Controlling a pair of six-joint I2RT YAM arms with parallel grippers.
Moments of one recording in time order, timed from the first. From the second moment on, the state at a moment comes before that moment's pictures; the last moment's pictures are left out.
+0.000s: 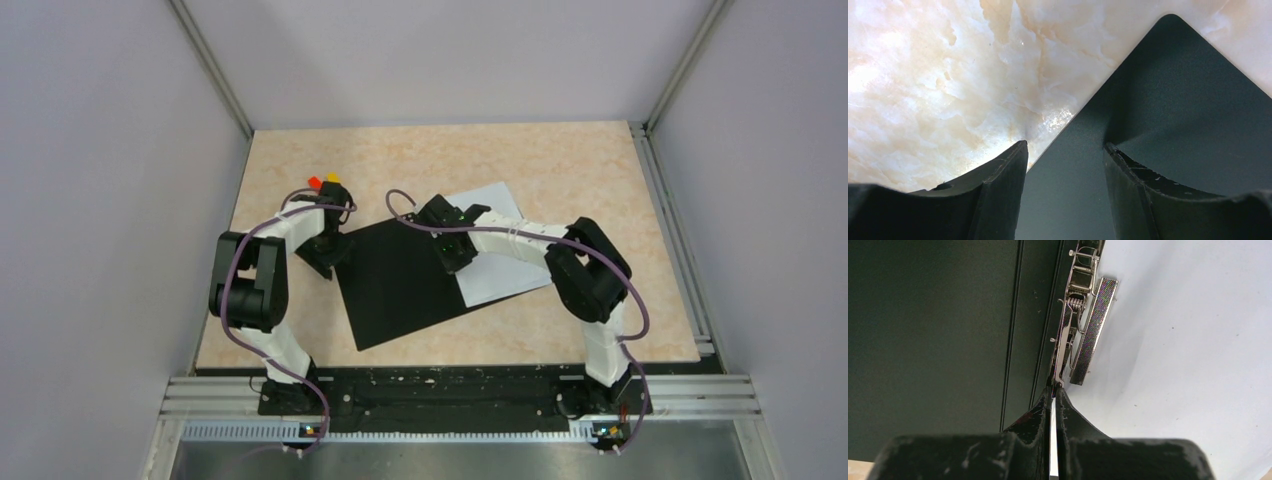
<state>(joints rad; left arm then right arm) -0.16 1.75 1.10 -0.81 -0.27 -1.10 0.83 1.99 1.41 -0.62 0.13 0.23</state>
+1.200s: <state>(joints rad) -0.18 1.73 1.07 -0.78 -0.30 -1.11 0.80 2.25 1.84 -1.06 0.03 0.19</state>
